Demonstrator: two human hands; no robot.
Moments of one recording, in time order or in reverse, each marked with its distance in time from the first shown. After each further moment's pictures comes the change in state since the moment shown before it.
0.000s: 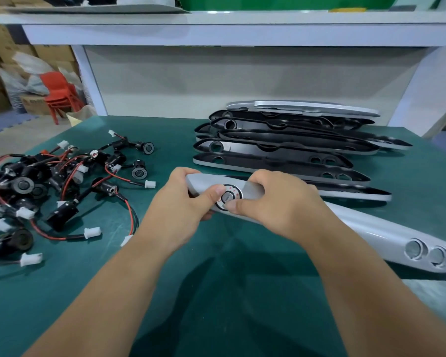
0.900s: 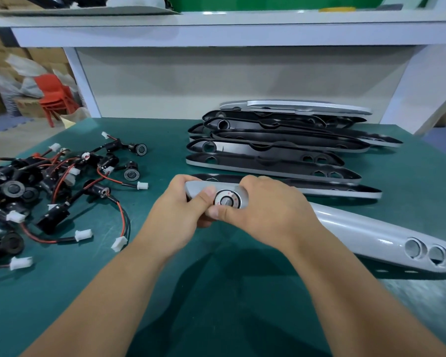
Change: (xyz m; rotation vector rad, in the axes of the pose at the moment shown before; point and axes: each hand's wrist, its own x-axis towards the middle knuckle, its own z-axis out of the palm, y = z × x) left_hand -0.004 -0.006 0.013 -0.165 -0.061 -0.038; right_hand -0.001 0.008 0.015 -0.154 0.089 -0.109
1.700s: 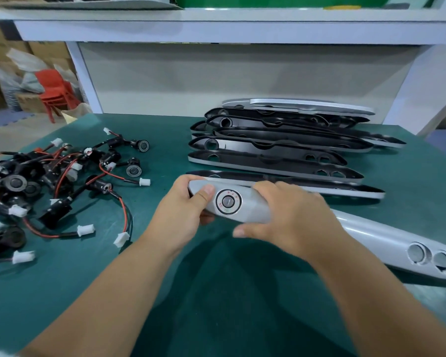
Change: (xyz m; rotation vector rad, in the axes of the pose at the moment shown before) left_hand 0.005 -0.009 0.004 -0.075 0.041 -0.024; right_hand -0.015 0.032 0.002 -0.093 -0.026 -0.057
